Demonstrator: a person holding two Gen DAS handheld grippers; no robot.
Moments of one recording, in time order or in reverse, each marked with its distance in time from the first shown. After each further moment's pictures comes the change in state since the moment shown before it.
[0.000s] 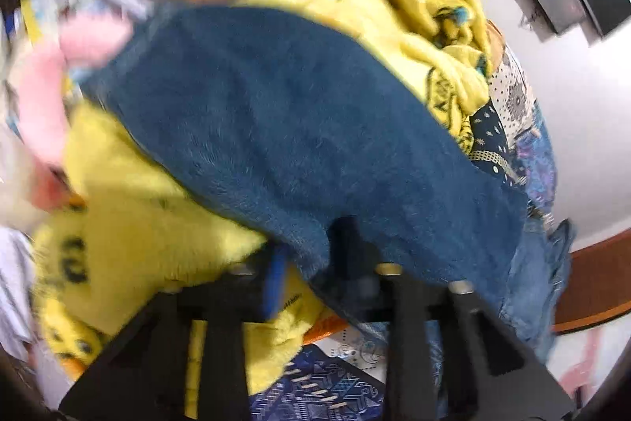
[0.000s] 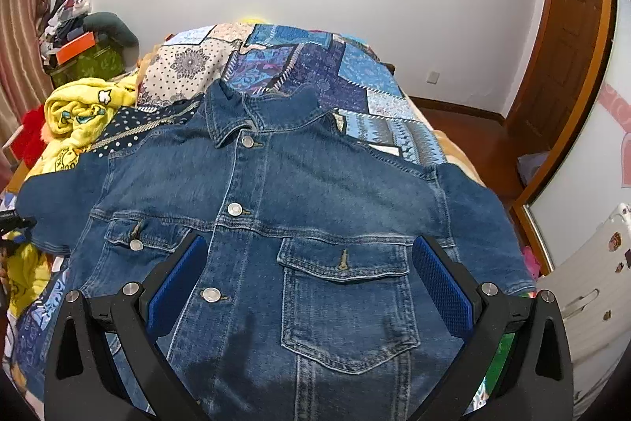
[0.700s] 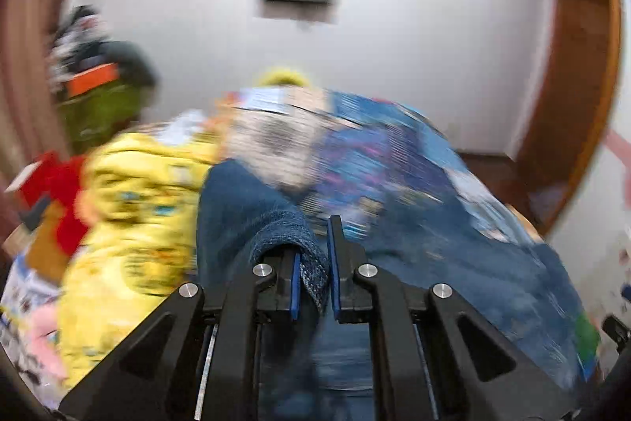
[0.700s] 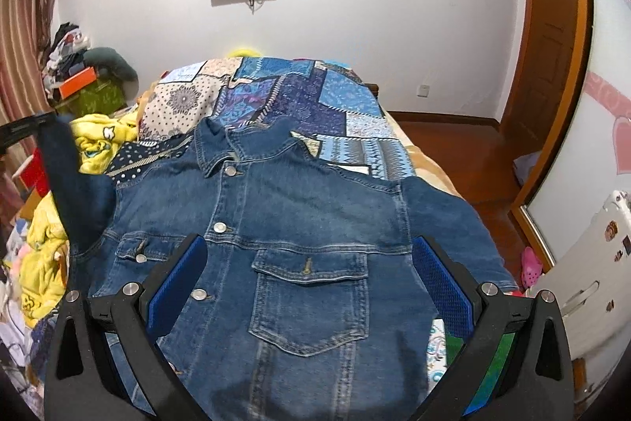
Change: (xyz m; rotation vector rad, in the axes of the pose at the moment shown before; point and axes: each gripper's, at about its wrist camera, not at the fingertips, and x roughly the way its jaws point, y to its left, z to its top) left arm -0.107 -0.331 -0.096 0.778 -0.284 -0.218; right arm -0.036 -0.048 -0.006 0.069 -0.086 0.018
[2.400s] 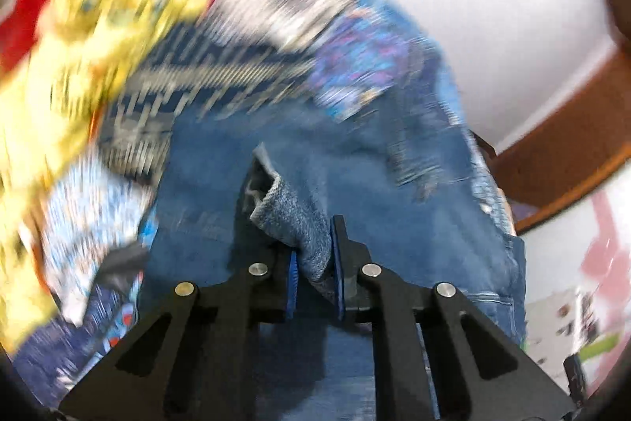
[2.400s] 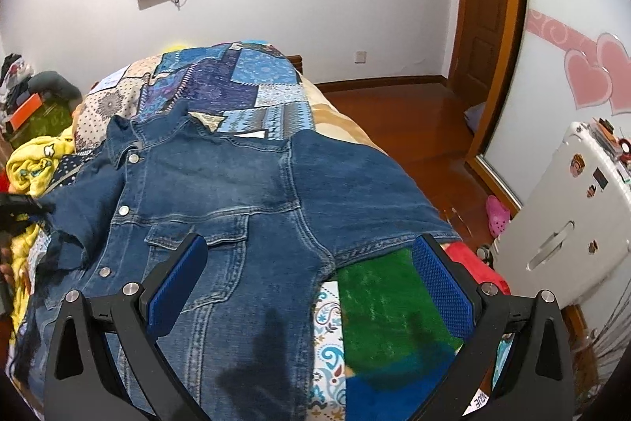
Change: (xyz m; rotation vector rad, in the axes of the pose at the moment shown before) left arm 0.076 0.009 -0.051 -0.369 0.286 -0.068; right arm 0.003 -0.105 -0.040 0.171 0.072 -0.130
